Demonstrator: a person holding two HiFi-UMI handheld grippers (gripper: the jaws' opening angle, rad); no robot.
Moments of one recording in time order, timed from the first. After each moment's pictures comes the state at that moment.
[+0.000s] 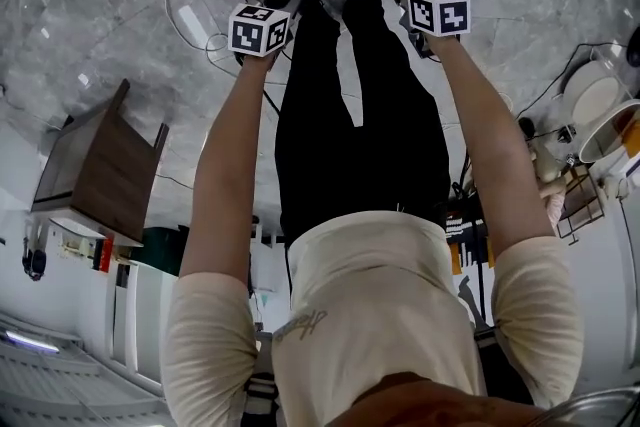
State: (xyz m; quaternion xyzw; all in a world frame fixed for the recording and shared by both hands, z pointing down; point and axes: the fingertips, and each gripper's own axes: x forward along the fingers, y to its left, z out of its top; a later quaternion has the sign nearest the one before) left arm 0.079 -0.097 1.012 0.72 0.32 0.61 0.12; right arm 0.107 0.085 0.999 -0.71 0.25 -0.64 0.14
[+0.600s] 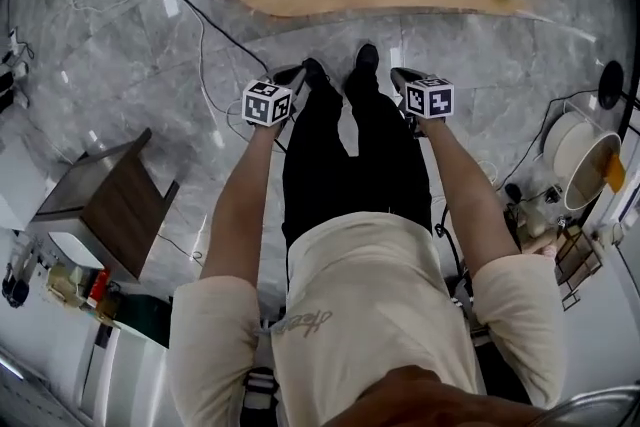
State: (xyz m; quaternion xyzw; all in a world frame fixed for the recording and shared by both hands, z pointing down) left arm 0.082 -0.137 0.853 0.77 0.33 0.54 0.13; right arm 0.078 0.085 0.842 -0.74 0.23 -0.62 0.13
